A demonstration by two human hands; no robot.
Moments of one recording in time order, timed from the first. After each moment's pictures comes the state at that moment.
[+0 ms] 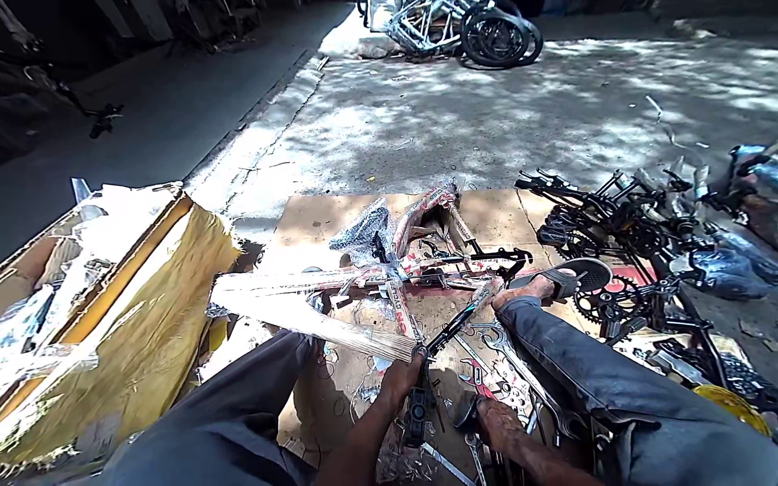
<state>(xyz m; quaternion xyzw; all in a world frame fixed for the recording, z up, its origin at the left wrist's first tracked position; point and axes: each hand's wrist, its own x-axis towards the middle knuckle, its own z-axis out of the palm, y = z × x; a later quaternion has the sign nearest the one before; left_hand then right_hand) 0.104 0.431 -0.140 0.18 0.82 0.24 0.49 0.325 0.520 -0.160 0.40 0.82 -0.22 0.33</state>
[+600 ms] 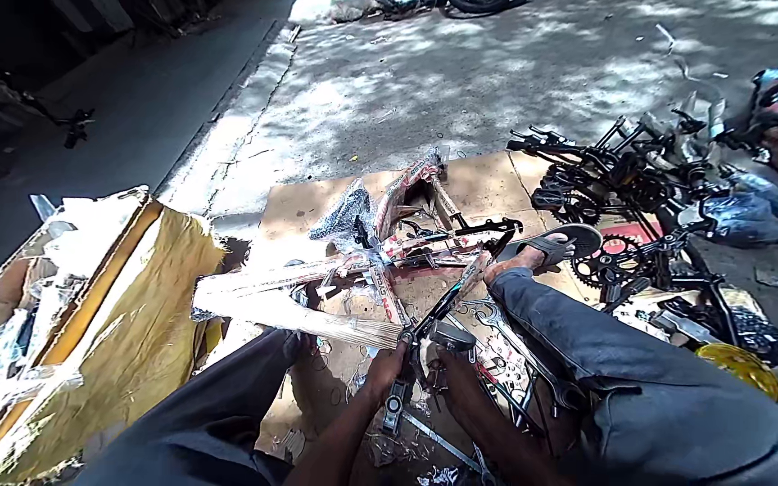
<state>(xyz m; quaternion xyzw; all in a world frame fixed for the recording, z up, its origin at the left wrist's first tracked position) 0.107 0.428 -0.141 0.19 0.81 0.25 0.50 0.261 0.493 -0.091 0.51 0.29 -0.78 -0.20</state>
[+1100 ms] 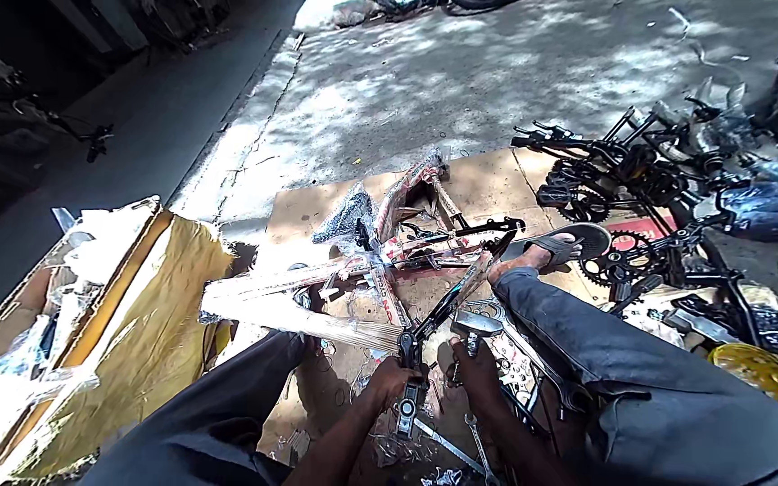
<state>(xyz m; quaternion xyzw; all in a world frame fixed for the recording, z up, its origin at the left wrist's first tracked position) 0.120 0.423 -0.128 0.18 0.77 0.27 0.55 0.281 0.518 -0.106 0.51 0.42 -0.69 -0.28</state>
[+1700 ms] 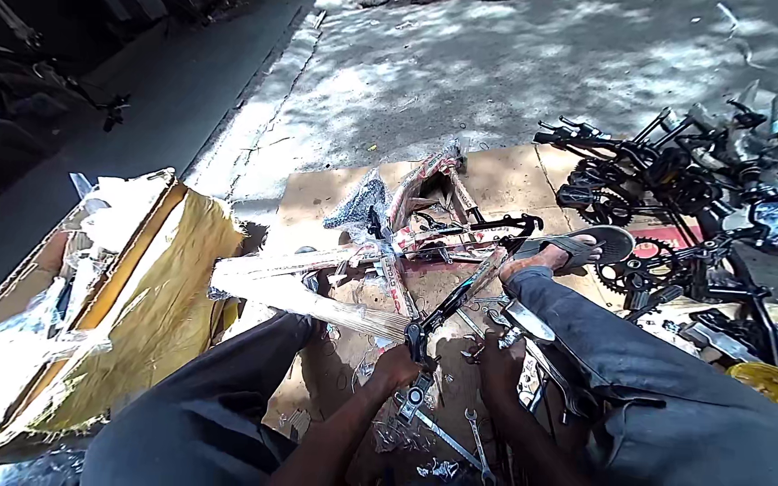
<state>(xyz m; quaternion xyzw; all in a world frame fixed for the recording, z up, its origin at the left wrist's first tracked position) 0.121 0.437 -0.104 0.31 0.81 0.02 0.50 0.279 0.528 -0.115 0.60 0.43 -0.58 -0.35</state>
